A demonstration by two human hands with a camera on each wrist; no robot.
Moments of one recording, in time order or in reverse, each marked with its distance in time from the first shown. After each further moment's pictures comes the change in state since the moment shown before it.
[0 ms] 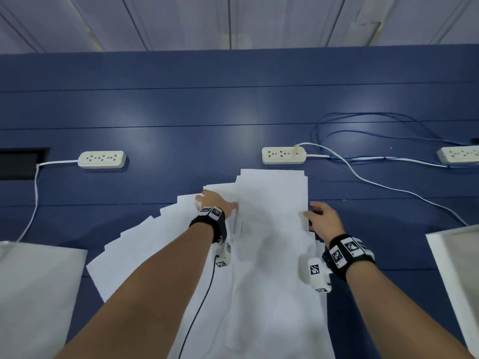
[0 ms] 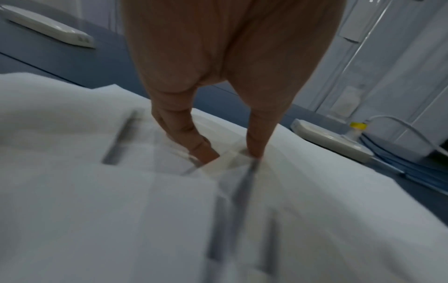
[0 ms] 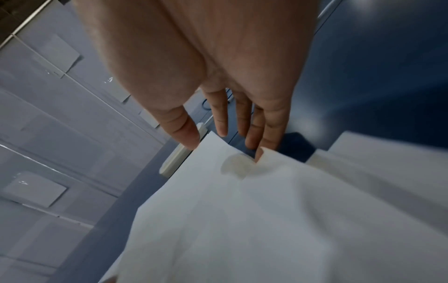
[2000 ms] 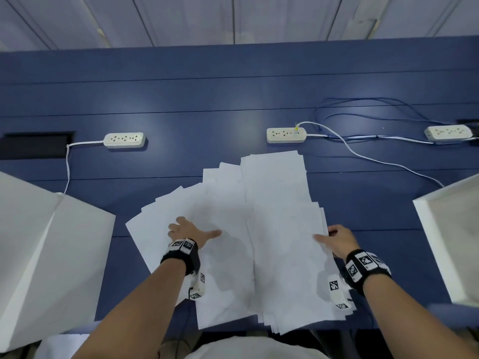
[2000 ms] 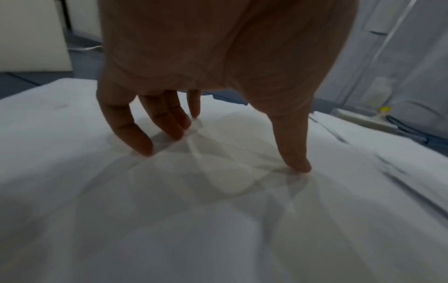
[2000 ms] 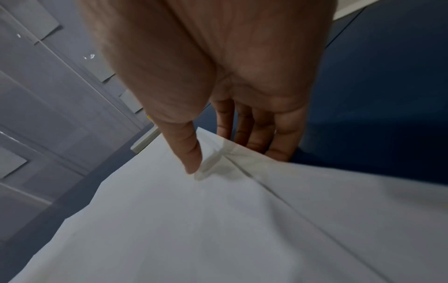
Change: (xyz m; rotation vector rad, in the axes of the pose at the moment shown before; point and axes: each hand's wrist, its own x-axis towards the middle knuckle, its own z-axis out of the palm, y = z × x) left_hand -0.097 -0.177 0.019 -0.067 -0.002 -0.204; right_hand -0.109 0.100 -0.039 -0.226 -0.028 0.156
